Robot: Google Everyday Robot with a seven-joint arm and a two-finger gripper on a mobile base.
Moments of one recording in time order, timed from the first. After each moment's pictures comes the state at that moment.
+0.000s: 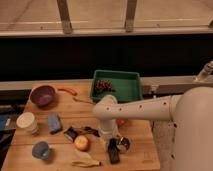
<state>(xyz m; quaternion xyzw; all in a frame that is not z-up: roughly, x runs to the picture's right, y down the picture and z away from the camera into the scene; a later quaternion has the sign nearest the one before) 0.017 0.306 0.771 -0.42 0.25 0.40 0.77</state>
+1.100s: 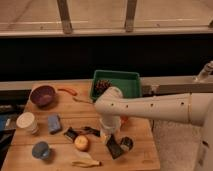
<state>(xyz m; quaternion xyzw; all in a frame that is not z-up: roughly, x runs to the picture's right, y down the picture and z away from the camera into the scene) 0.027 0.230 0.714 -0.35 0.20 0.43 0.81</state>
